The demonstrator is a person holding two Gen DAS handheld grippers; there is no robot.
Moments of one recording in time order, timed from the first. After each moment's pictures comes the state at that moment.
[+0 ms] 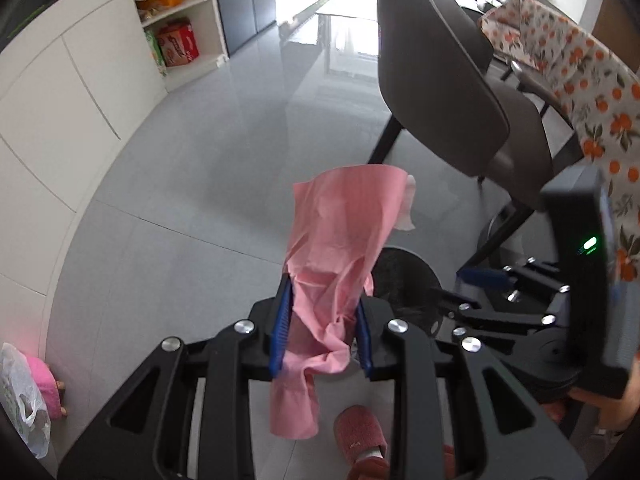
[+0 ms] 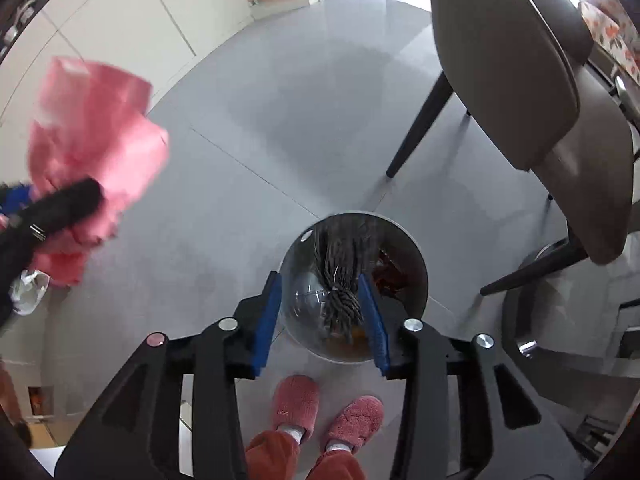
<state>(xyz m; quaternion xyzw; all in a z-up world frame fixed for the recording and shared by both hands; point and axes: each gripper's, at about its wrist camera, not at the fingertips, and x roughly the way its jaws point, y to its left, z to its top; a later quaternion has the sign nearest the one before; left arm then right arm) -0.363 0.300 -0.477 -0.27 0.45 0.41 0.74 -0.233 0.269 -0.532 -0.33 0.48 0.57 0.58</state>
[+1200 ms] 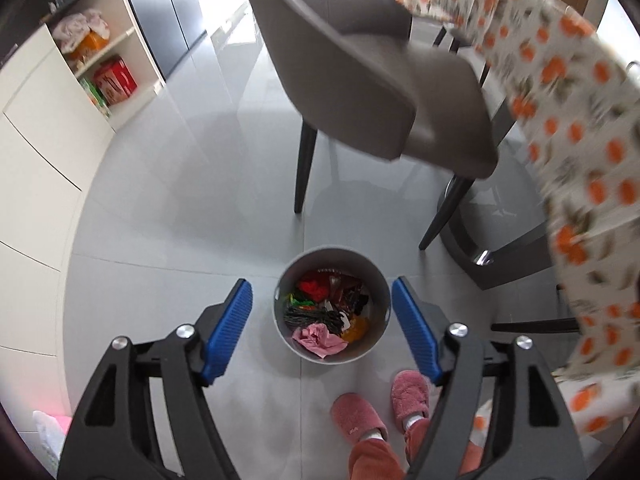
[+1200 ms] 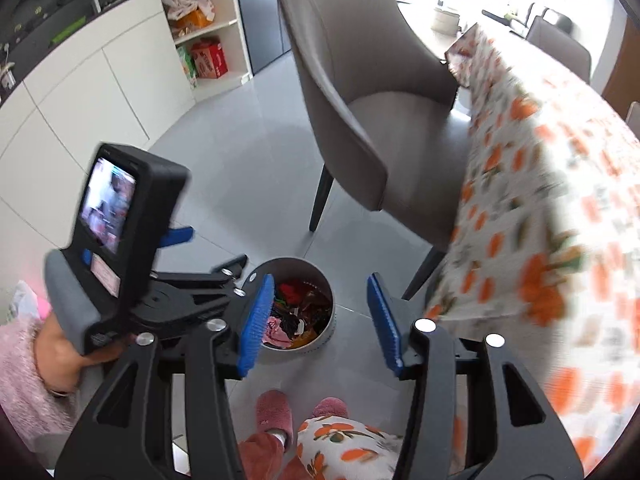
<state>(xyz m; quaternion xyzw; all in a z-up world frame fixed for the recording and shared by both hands) -0.270 0.269 -0.414 -0.20 0.51 0.33 0.77 -0.178 0.154 -0.334 -0.26 0.41 0.51 0.71</state>
